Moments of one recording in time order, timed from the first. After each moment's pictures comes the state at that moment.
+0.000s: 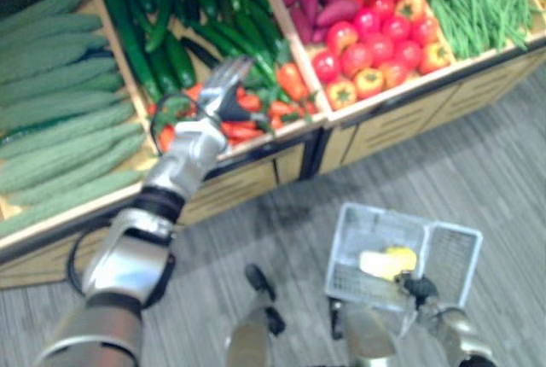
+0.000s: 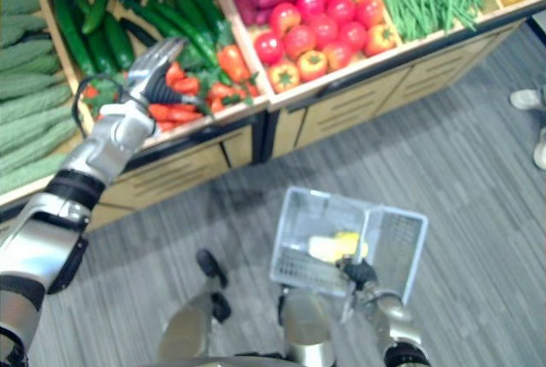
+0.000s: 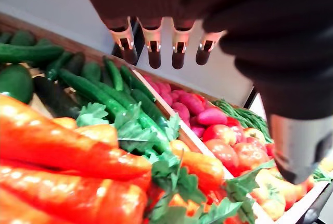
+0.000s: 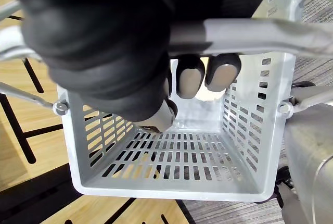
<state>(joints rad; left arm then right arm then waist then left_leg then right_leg) -0.95 0.57 -0.37 0.77 0.57 -0.21 0.27 -0.05 -0.26 -0.11 0.82 0.33 -0.05 0.35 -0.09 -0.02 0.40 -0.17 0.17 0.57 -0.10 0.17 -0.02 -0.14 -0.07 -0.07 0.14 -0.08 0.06</state>
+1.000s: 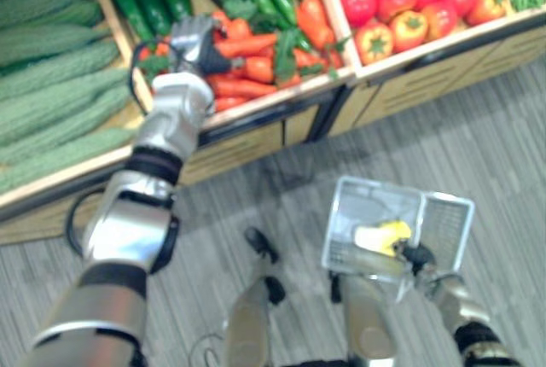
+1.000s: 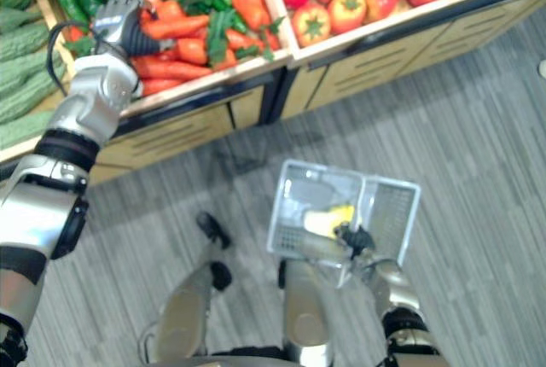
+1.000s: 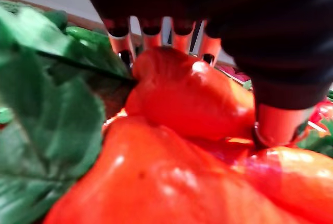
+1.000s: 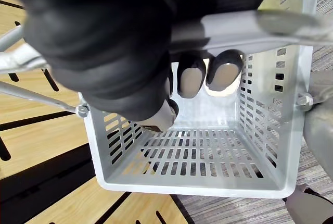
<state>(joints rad) -1.18 0.56 -0.31 0.90 0.75 -0.04 0.26 -0.20 -0.29 -0.11 0.80 0.44 0.01 0.37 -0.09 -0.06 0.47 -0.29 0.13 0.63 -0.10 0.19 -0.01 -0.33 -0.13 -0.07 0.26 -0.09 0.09</state>
